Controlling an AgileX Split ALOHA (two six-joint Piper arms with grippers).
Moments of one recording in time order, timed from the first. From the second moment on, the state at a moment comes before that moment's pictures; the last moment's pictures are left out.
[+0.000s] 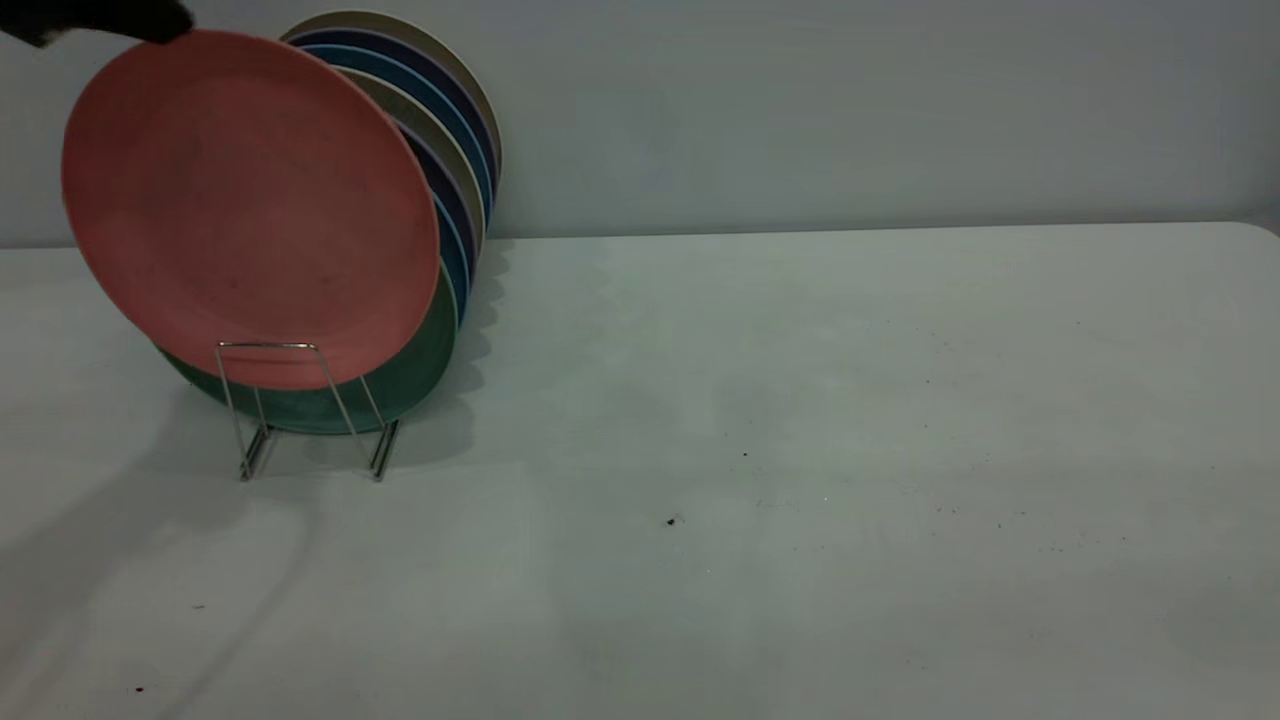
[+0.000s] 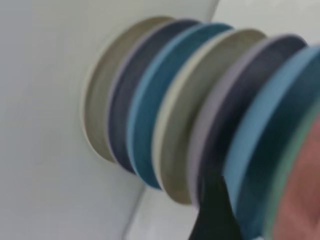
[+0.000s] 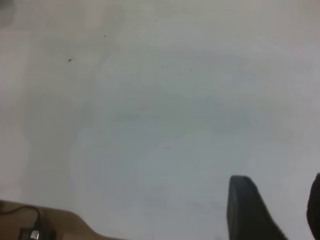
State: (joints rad) left arm 0.03 1.68 -1.22 -0.62 0.37 1.72; right arm -0.25 0.30 -0.51 0.40 1.09 -0.42
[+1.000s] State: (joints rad) left arm 0.08 1.42 -1.22 -0.62 0.51 1.37; right arm -0.10 0.30 -0.51 0.25 1.13 -0.33
